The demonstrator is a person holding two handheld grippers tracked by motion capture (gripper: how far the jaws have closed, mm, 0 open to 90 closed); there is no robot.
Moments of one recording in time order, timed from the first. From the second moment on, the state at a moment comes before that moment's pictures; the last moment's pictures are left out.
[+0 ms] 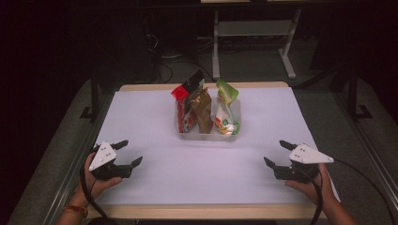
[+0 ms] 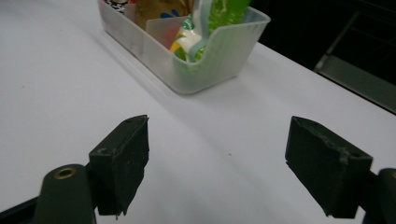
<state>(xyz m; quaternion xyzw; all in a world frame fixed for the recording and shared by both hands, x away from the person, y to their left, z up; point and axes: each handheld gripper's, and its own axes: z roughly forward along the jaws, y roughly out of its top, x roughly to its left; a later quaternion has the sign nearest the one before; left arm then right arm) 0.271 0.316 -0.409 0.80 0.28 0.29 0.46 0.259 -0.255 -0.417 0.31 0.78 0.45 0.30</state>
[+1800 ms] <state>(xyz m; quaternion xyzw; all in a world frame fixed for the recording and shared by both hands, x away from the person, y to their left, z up) 0.233 0.372 -0.444 0.75 0.37 0.27 0.48 0.229 -0.282 -0.440 0.40 0.73 0.45 0.32</state>
